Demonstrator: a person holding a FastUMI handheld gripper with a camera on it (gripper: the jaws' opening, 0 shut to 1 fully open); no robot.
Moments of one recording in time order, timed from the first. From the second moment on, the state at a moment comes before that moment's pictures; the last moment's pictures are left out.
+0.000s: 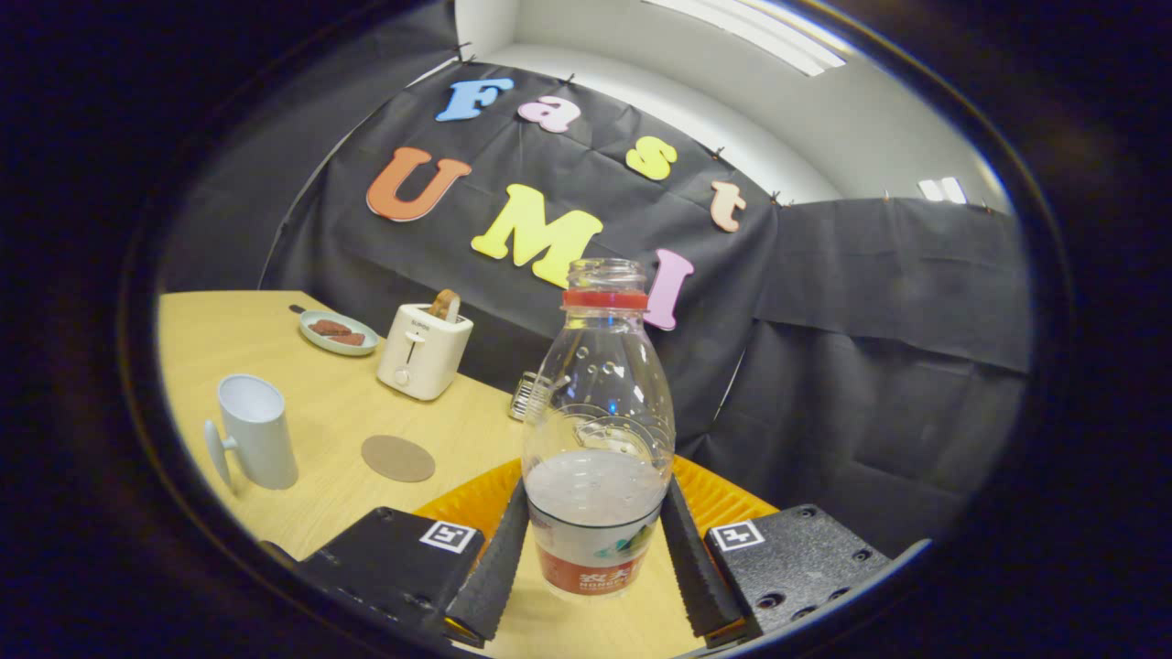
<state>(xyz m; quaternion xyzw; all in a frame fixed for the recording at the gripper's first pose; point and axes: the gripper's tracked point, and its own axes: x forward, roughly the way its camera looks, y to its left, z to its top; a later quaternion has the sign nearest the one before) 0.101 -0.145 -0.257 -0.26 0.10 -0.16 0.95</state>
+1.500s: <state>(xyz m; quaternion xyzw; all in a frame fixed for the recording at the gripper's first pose) 0.152 -0.070 -0.300 -0.67 0.14 -0.06 0.73</state>
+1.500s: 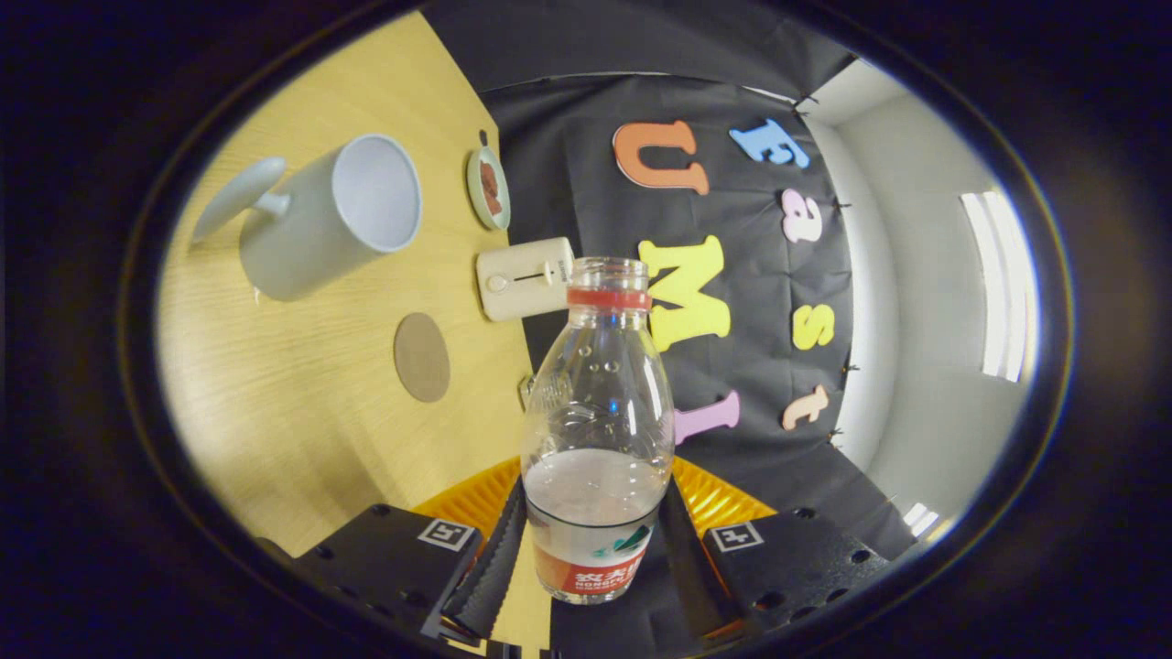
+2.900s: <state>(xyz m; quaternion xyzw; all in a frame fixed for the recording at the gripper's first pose) 0.158 -0.032 -0.291 -0.78 0.12 -0.04 0.61</state>
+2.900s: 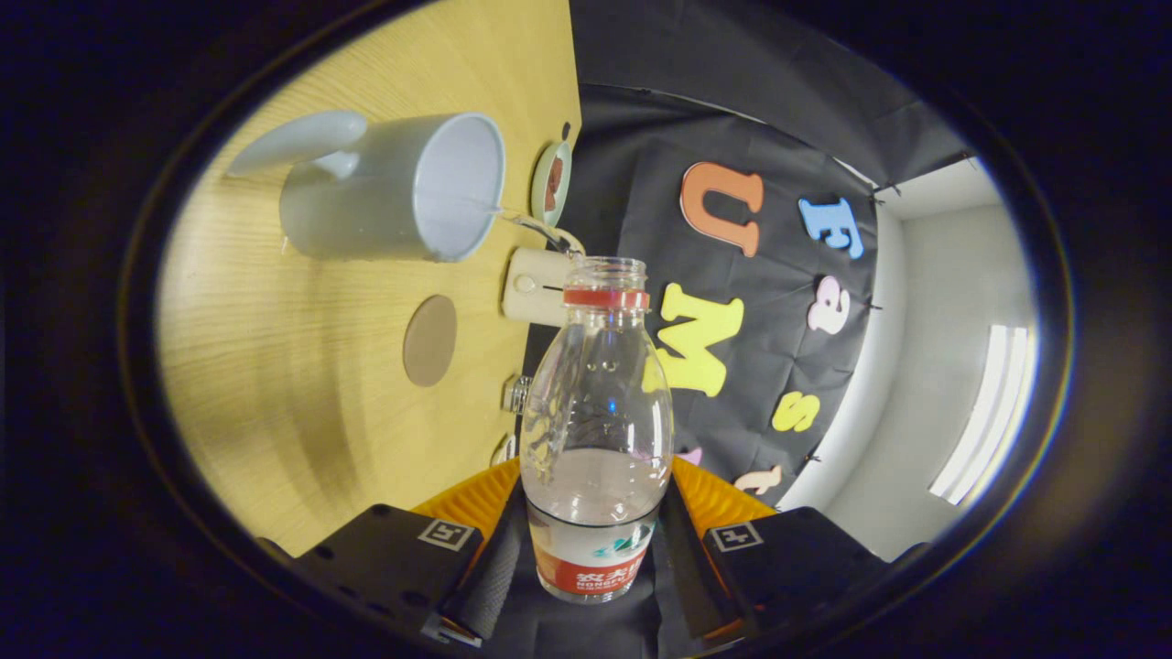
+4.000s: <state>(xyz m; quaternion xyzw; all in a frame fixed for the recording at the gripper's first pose) 0.148 -0.027 -0.262 -0.82 0.10 -0.07 0.56</state>
